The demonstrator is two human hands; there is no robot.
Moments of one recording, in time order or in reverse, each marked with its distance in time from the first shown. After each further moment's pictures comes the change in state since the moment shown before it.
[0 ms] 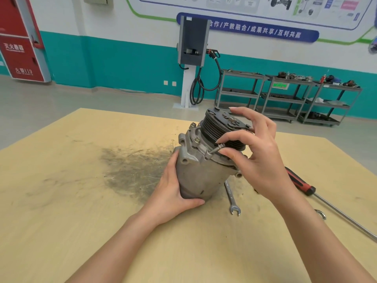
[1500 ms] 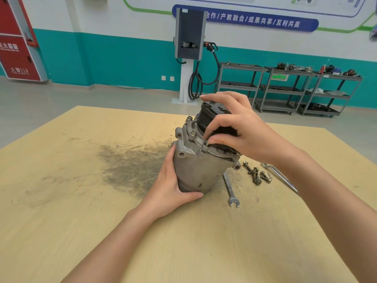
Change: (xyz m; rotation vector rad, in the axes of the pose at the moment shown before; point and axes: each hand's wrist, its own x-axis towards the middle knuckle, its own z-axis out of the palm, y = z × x) left_hand 0.000 0.000 0.000 0.033 -0.005 -0.013; right_hand 0.041 0.004 -0.014 -0.127 -0.381 -0.213
